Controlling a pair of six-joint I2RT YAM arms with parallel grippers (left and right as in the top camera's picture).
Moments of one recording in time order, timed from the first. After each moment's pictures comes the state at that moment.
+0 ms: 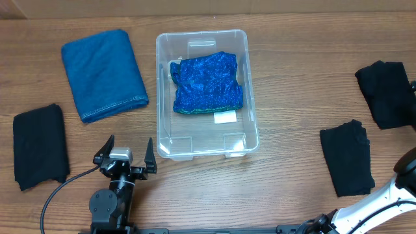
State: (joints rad) left arm -0.03 0.02 0.01 -0.07 0.05 -0.02; right arm -0.78 2.10 1.77 -0.97 -0.19 0.75
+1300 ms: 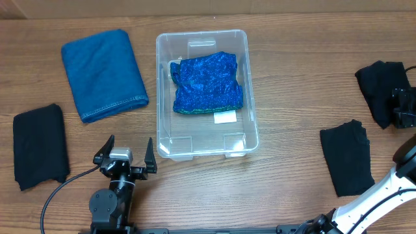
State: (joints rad) left arm -0.03 0.02 0.01 -0.07 0.05 -0.02; right arm -0.74 2.25 1.71 -0.80 -0.20 0.76
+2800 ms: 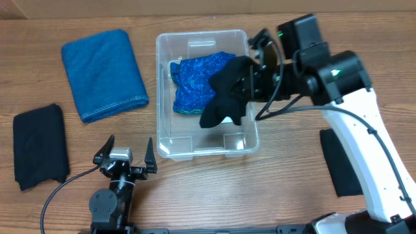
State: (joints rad) left arm -0.03 0.02 0.01 -0.07 0.05 -0.02; right arm 0.41 1.59 1.79 -1.20 -0.58 0.38
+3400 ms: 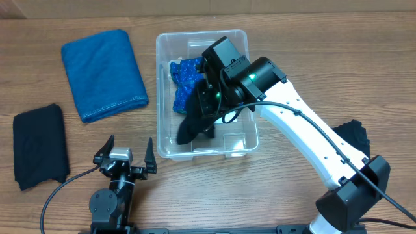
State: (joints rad) left arm -0.03 0.02 0.01 -0.07 0.05 -0.02; right arm 0.65 1.82 1.79 -1.12 -0.38 0.44
